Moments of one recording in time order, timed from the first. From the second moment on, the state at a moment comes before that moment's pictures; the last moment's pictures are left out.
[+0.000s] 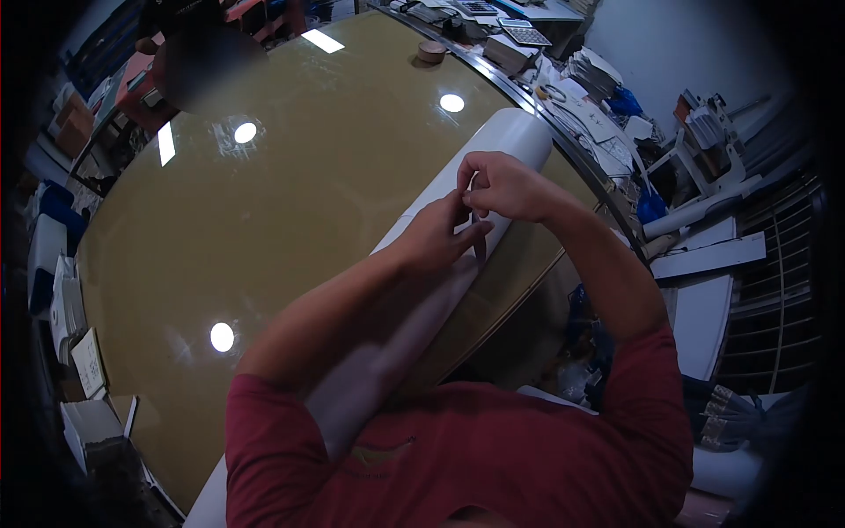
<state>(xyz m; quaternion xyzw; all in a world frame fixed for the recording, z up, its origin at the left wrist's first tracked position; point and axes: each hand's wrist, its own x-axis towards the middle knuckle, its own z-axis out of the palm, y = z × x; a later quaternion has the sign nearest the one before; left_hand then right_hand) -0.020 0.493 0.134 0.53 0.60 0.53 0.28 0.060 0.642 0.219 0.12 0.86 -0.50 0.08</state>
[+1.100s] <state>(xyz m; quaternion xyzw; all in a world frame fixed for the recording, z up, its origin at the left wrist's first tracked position) -0.132 0.465 0.112 0.44 0.44 0.58 0.52 0.051 0.572 0.155 -0.11 0.92 -0.19 -0.31</state>
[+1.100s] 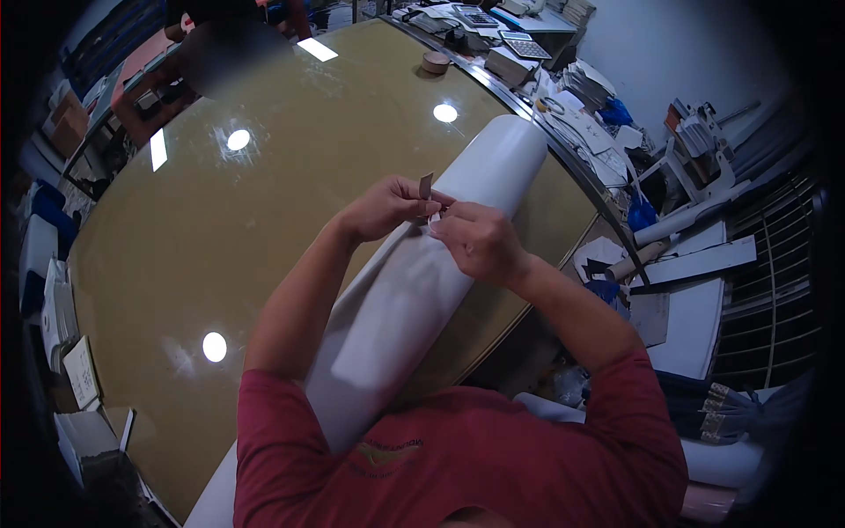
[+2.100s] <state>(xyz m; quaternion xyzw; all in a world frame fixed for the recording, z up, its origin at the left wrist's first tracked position) -0.146 0.471 0.066 0.28 0.68 0.58 0.34 0.069 0.636 0.140 0.06 0.99 -0.09 -0.13</state>
